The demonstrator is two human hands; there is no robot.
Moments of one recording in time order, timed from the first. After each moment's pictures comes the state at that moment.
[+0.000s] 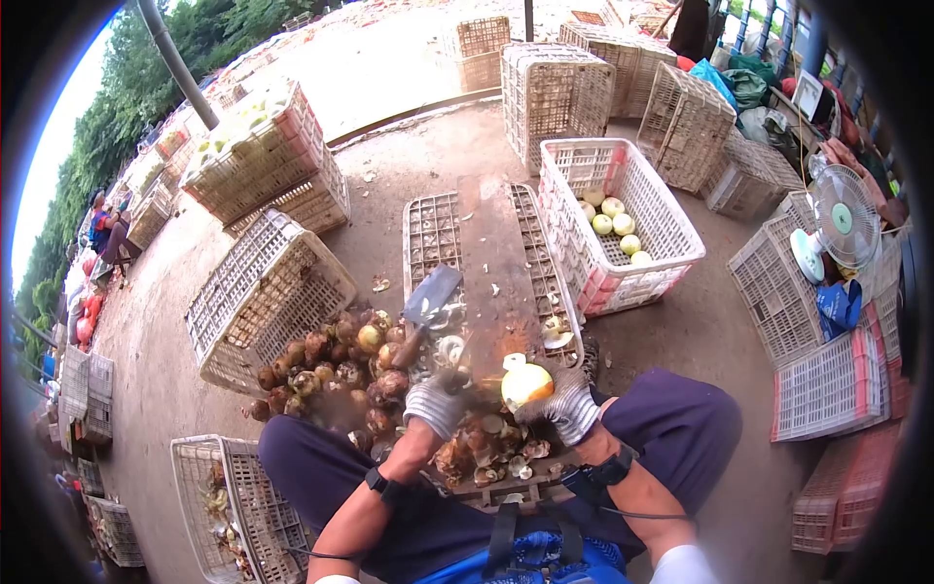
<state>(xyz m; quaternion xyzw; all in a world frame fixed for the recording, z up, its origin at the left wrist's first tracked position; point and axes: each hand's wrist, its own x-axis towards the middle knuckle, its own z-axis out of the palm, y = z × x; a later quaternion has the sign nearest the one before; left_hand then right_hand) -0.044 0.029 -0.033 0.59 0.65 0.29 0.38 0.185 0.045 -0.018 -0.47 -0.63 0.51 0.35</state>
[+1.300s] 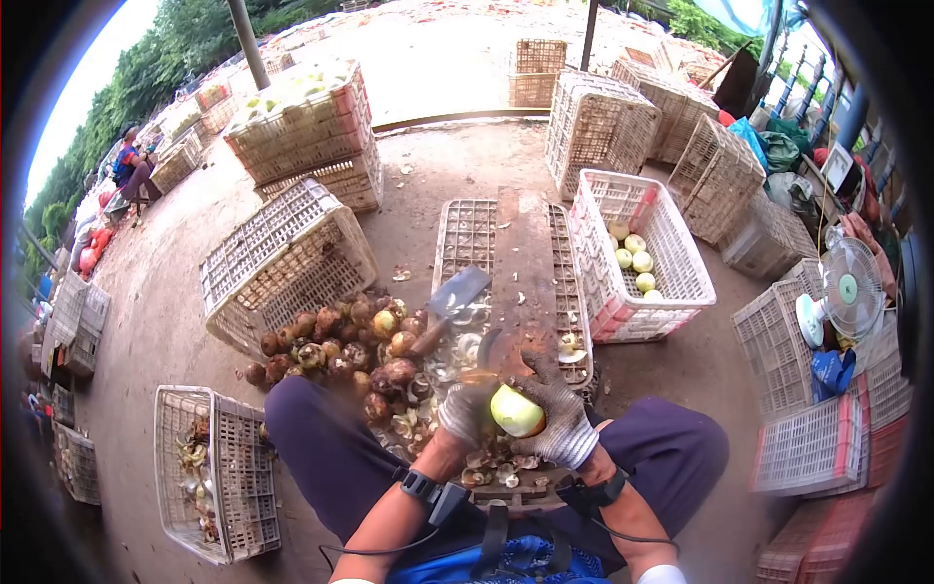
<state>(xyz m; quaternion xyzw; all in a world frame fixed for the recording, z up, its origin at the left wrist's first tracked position) -0.010 0.000 -0.035 0.35 0.43 0.57 0.61 0.157 0.021 0.052 -0.35 -0.83 0.28 0.33</state>
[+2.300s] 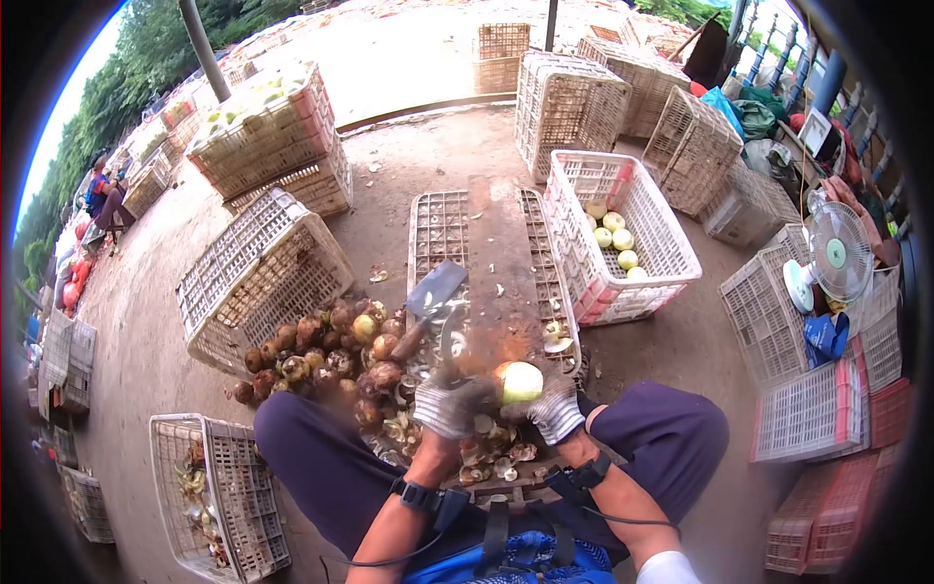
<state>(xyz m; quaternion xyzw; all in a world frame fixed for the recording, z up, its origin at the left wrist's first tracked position) -0.012 0.005 0.014 0.27 0.41 0.59 0.64 0.163 0.042 -0.030 -0.47 -0.66 0.45 0.38</state>
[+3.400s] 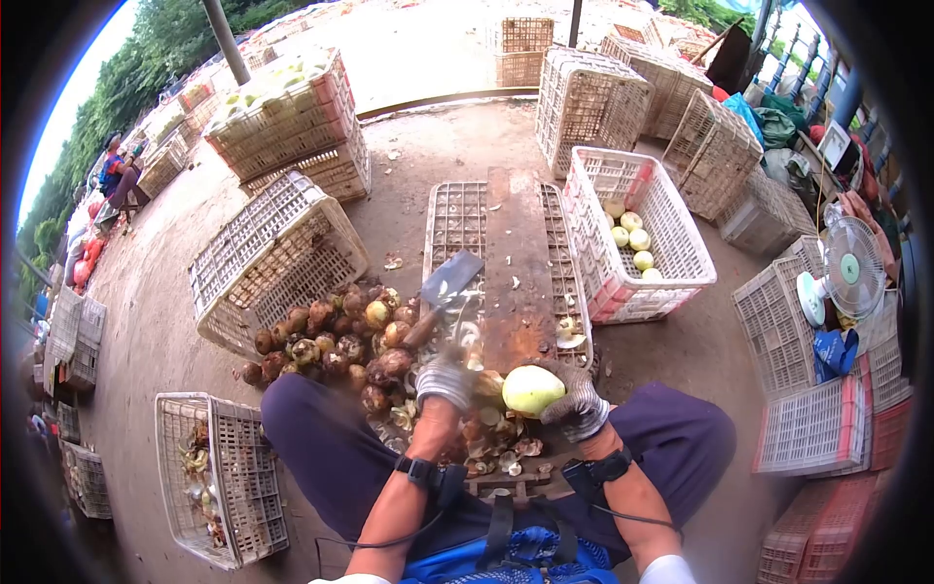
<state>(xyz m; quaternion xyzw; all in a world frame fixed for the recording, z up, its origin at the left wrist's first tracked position) -0.048 0.039 -0.087 0.72 0.65 0.24 0.06 0.182 0.038 0.010 -0.32 -0.40 0.77 0.37</state>
